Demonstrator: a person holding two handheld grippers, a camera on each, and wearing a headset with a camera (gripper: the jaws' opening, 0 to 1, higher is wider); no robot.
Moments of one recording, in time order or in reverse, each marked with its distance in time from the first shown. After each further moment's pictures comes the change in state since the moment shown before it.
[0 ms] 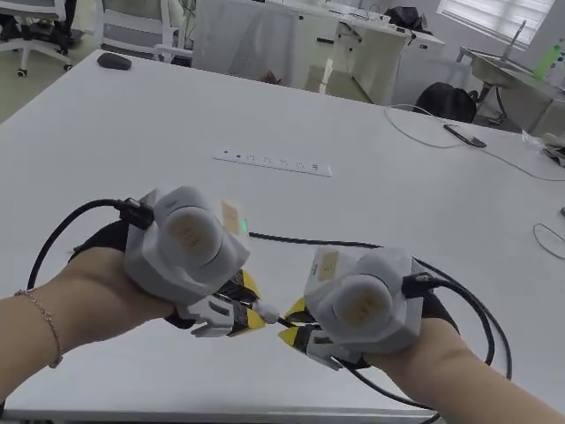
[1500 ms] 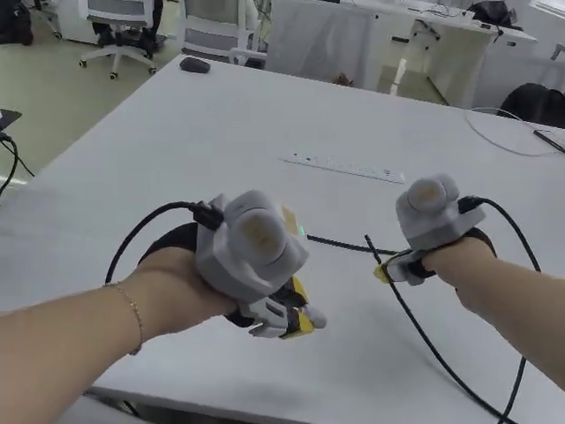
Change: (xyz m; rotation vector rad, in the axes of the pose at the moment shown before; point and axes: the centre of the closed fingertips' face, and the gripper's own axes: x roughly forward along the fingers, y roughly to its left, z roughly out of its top) left arm -0.002 0.017 -0.031 -0.118 0.050 0.033; right arm 0.084 -0.159 -0.070 0.556 0.138 -0.087
